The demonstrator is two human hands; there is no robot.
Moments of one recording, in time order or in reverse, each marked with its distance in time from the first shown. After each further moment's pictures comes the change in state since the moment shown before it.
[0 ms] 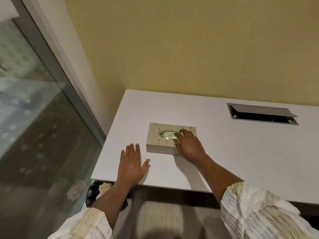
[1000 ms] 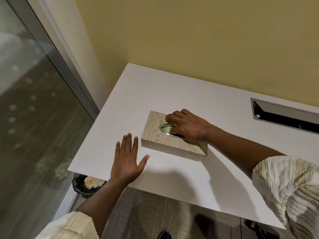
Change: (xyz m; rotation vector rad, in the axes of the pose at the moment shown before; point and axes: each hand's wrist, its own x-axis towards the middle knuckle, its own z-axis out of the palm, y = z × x) left_hand 0.051 -0.004 0.095 -0.068 0.063 -0.040; right_hand 0.127 0.052 0.017 -0.495 -0.118 -0.909
